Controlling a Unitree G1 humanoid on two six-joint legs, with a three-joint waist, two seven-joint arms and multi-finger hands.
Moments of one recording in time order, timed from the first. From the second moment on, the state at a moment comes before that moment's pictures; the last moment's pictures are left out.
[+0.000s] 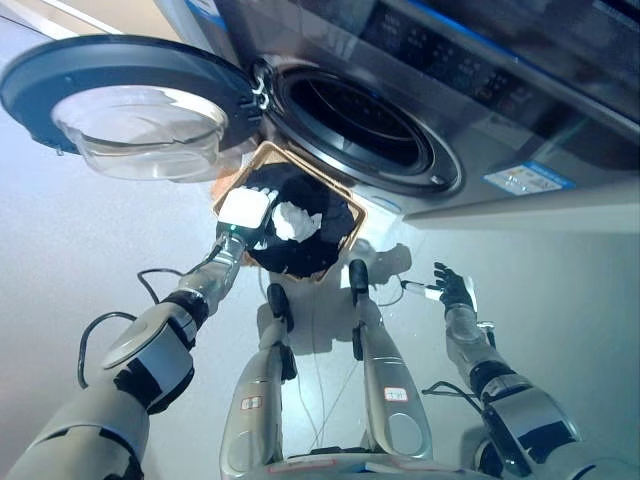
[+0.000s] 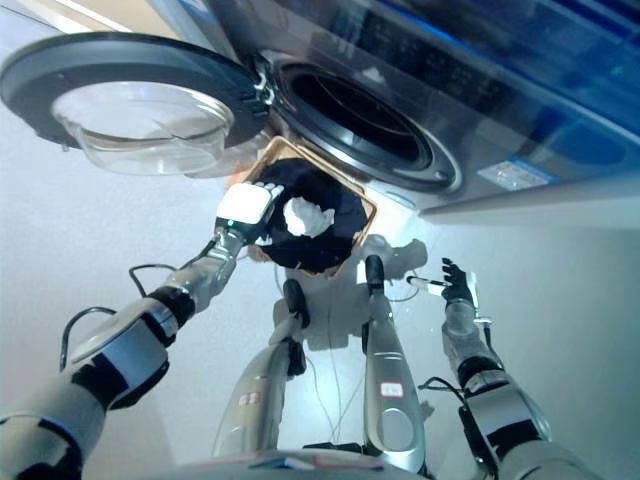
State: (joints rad) left arm -0.88 0.40 -0.89 1.17 0.70 -0.04 0.59; right arm -0.47 -0.36 0.25 1.21 0.29 -0.22 -0.28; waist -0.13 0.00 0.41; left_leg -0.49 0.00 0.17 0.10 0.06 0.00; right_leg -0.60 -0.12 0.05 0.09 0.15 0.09
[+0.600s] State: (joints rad) left arm -1.02 0.38 -0.94 1.21 0.71 0.00 0.60; right arm -0.46 -0.37 0.25 1.21 0.31 -0.27 -0.30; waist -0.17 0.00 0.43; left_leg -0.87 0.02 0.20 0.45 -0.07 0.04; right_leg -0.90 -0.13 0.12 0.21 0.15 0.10
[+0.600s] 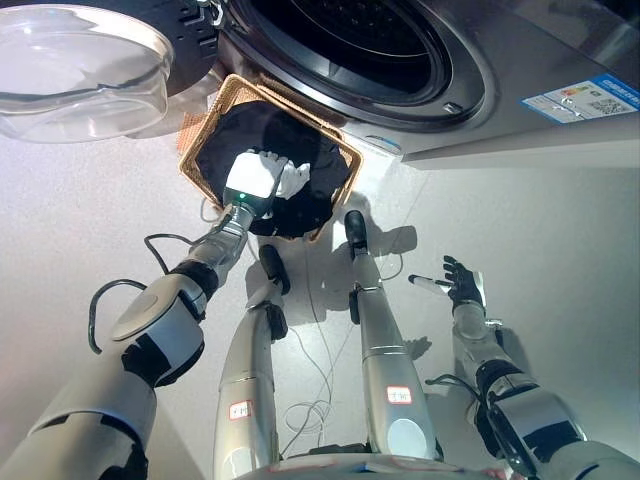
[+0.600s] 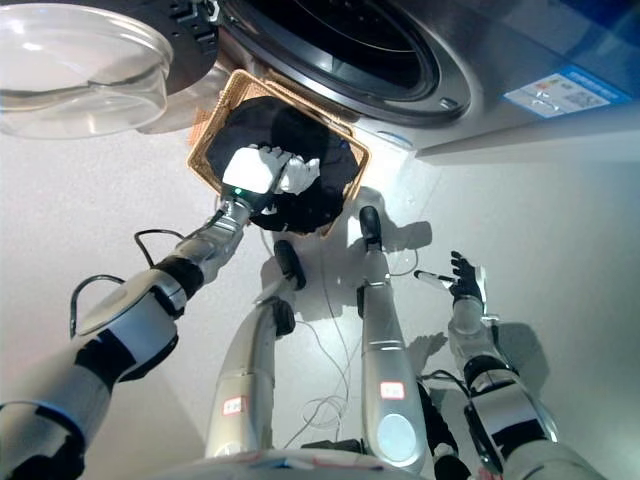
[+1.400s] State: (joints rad) left arm -1.16 0.46 -0.95 1.24 0.75 0.05 0.63; right arm -0.40 -0.37 0.25 0.88 0.38 -0.37 -0.33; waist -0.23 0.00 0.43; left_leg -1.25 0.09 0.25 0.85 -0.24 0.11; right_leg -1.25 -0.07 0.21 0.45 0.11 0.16
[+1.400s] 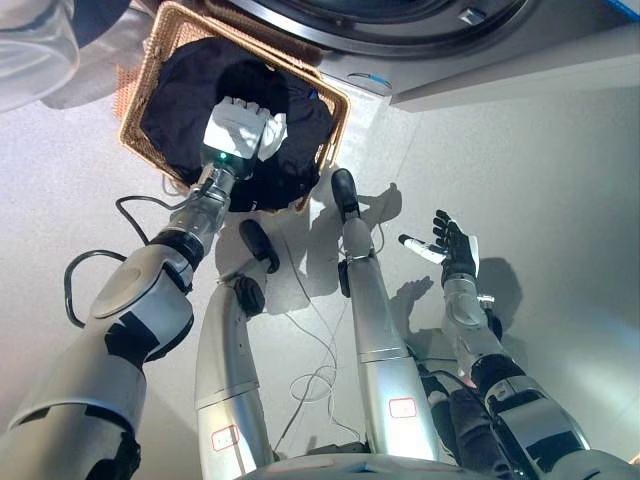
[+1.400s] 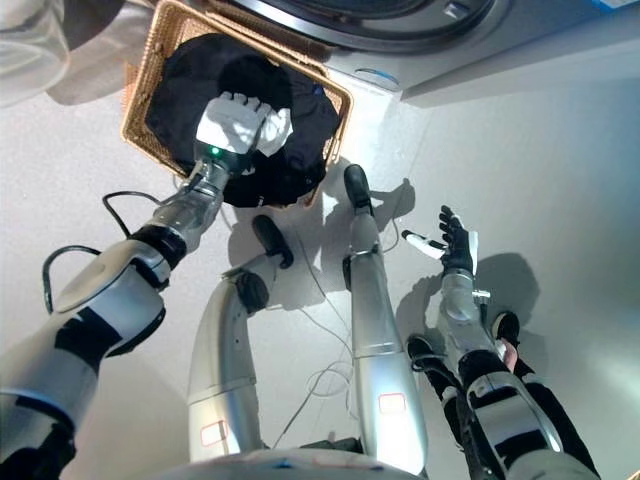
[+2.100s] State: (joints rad) left arm -1.25 0.49 -0.95 1.24 0.75 0.06 0.64; right arm -0.35 -0.37 0.25 0.80 0.41 -0.41 -0.32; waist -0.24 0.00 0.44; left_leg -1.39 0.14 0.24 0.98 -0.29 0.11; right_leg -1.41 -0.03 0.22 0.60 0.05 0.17
